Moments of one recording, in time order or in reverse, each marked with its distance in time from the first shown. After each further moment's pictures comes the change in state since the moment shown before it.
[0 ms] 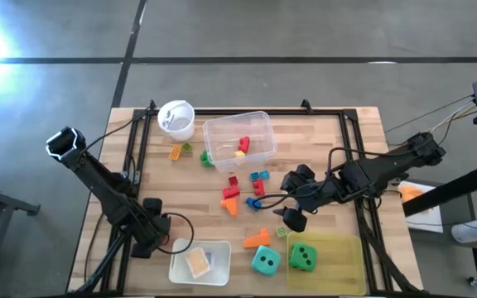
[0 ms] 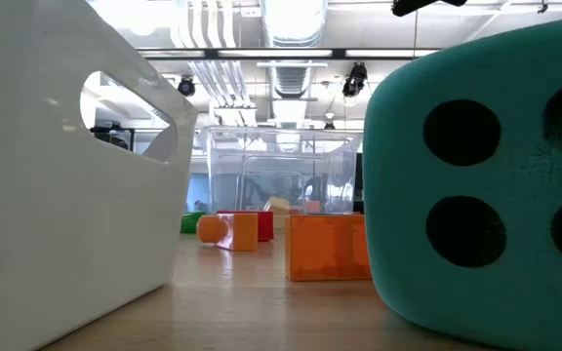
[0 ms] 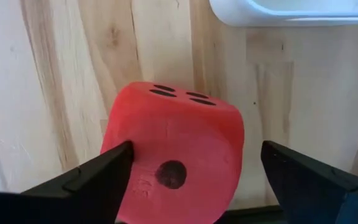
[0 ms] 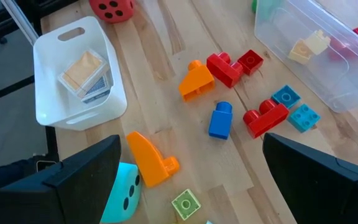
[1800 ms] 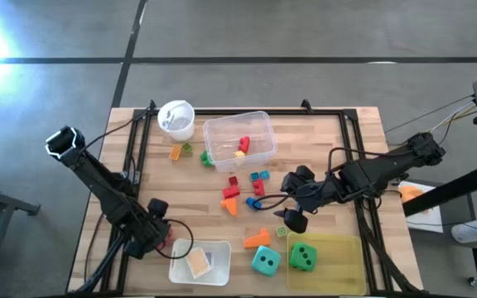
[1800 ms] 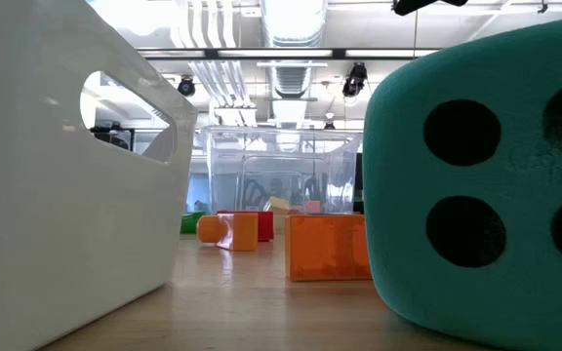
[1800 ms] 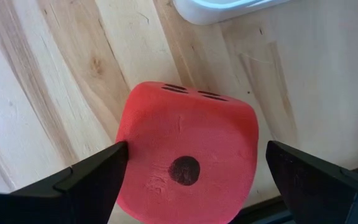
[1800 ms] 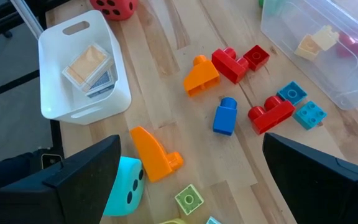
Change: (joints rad) left arm 0.001 -0.020 -0.017 0.027 0.006 0.265; right arm 0.000 0.000 0.000 -0.002 -0.027 -0.009
